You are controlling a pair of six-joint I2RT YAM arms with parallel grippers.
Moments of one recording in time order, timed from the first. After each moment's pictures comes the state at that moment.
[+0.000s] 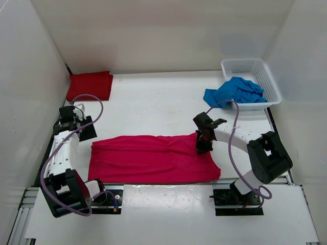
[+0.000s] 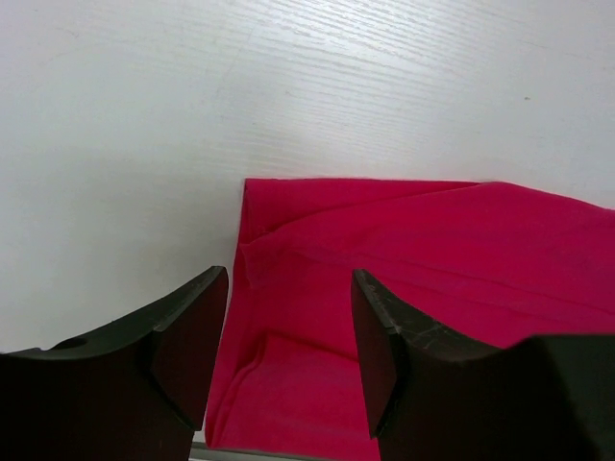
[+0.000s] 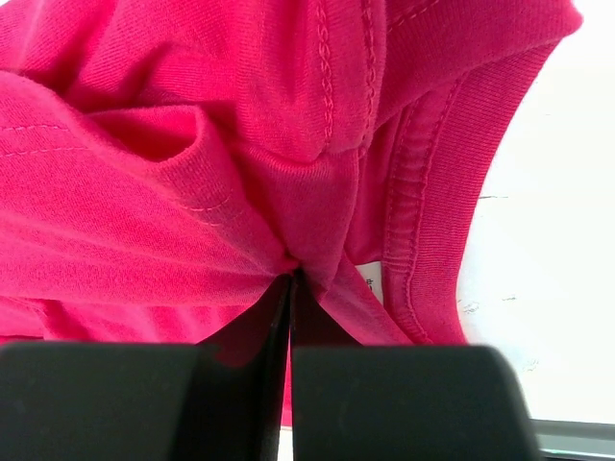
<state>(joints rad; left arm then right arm) 0.30 1.17 0.86 -0.69 0.10 0.00 0.57 1.54 0.84 -0.66 -0.01 0.65</state>
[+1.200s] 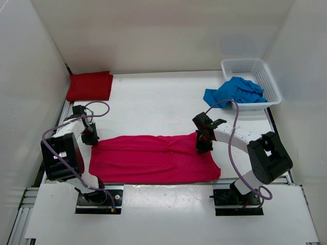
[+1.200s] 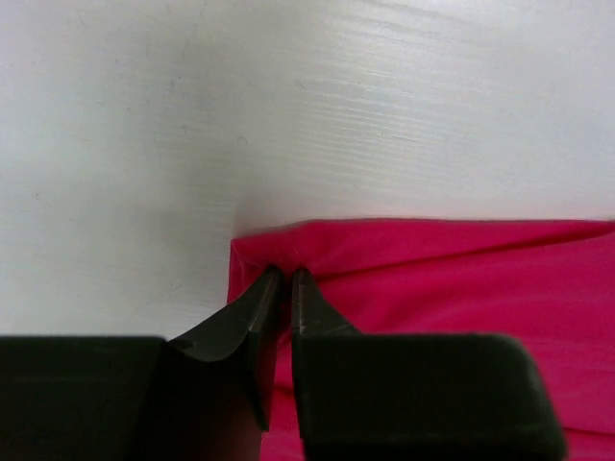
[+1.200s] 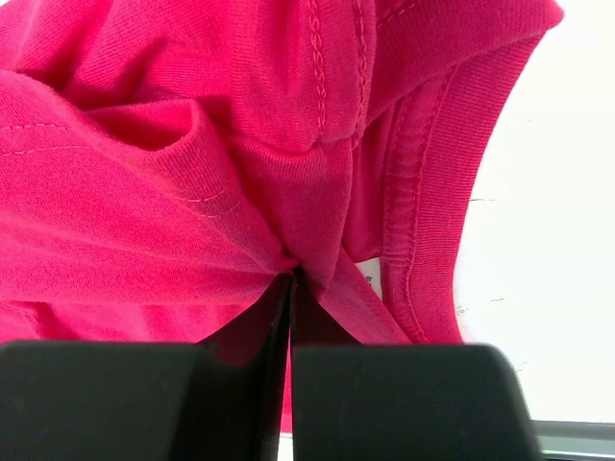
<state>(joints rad) 0.25 1.55 0.88 -0.62 0.03 0.00 0.58 1.53 0.84 -0.66 0.03 0.64</state>
